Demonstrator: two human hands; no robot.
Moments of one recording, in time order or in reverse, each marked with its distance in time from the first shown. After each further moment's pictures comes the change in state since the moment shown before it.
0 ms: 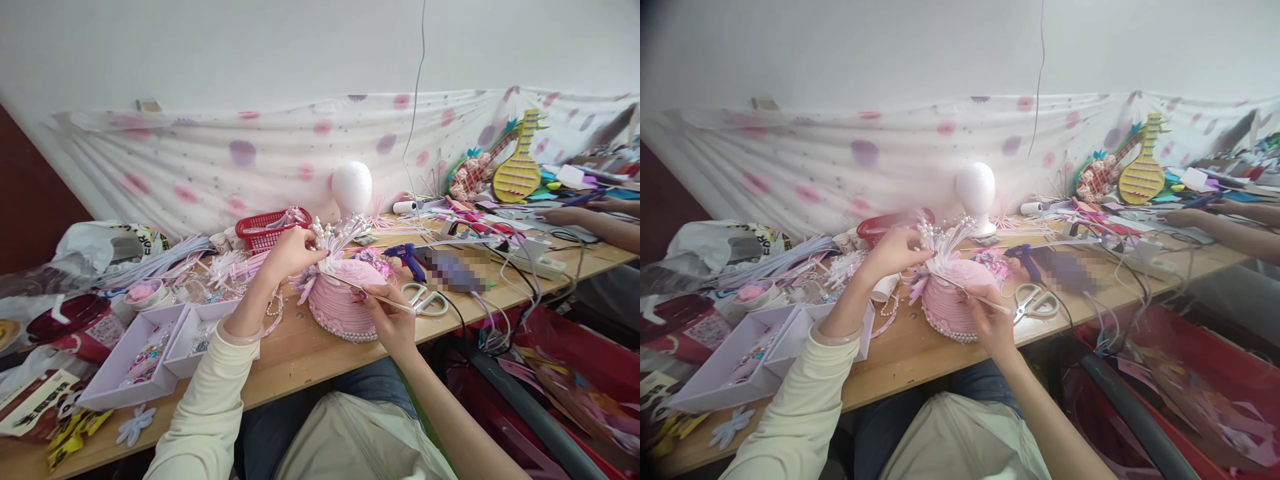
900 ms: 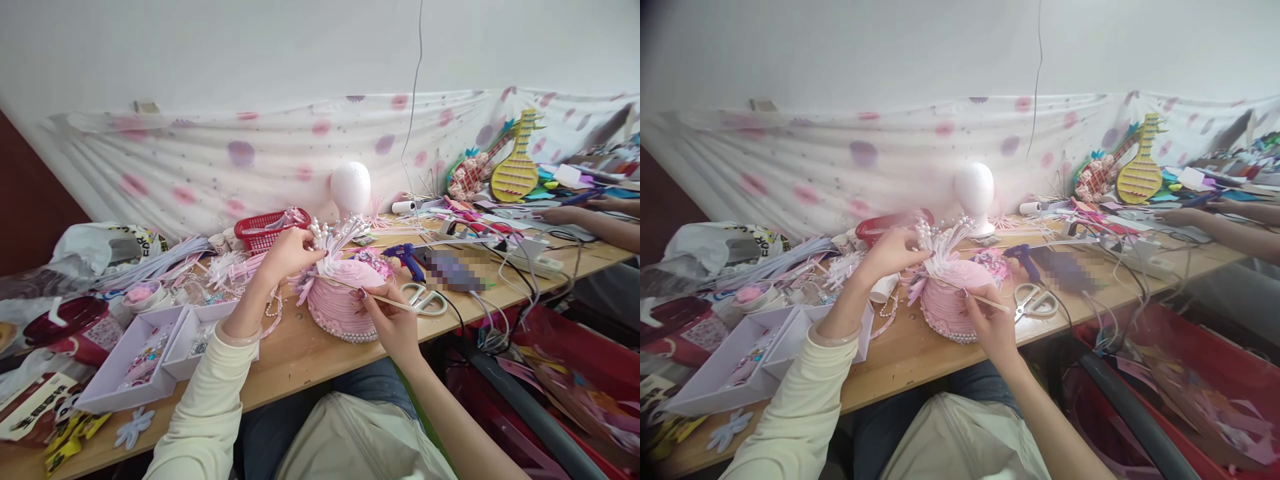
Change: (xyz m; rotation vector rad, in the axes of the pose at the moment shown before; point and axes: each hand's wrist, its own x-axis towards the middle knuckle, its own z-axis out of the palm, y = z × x) left_hand 0.000 -0.001 0.000 0.014 0.014 -0.014; right_hand -0.002 -0.008 -0.001 -0.058 -0.011 0.103
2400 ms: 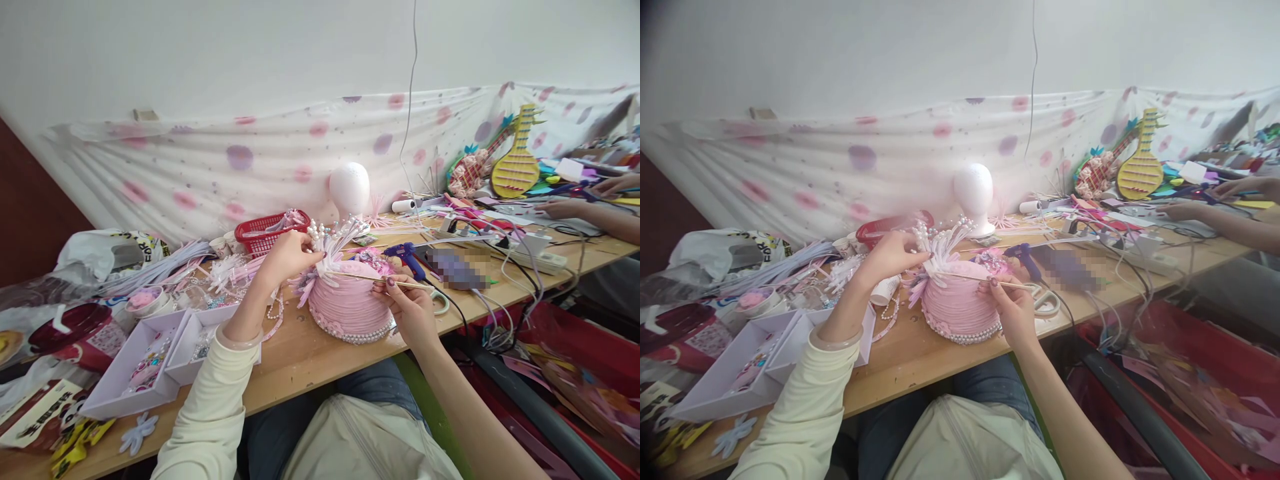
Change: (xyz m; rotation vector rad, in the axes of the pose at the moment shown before) left_hand 0.000 0.002 -0.002 0.035 -0.014 -0.053; right_hand 0.025 0.000 -0.020 0.395 0.142 0.243
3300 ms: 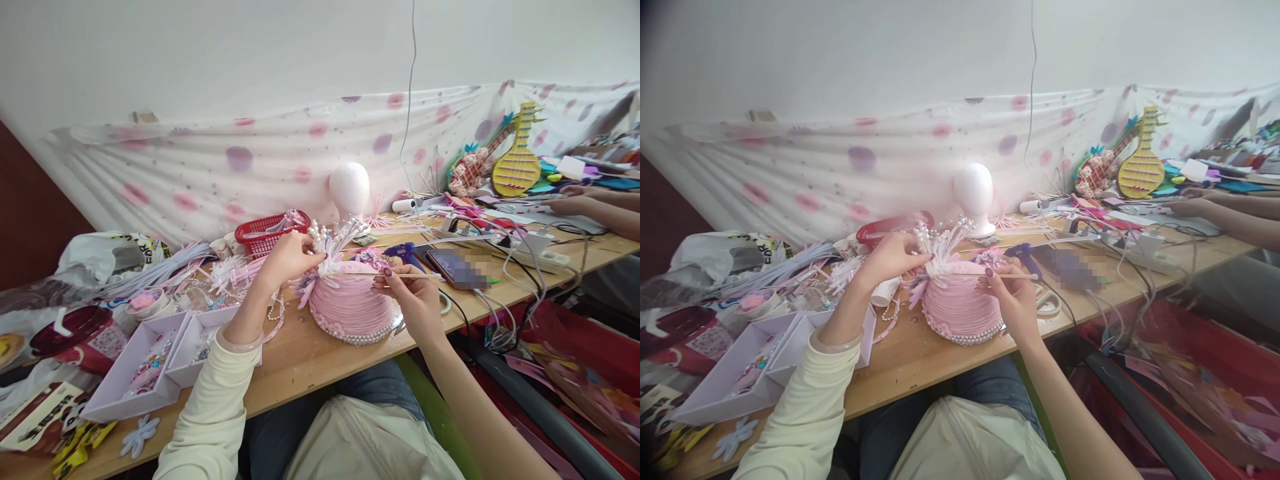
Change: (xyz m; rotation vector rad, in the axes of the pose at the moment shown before) left_hand -0.002 0.001 0.001 -0.061 -0.047 0.007; right_hand 0.003 -0.023 0.012 -0.214 0.005 -0.085
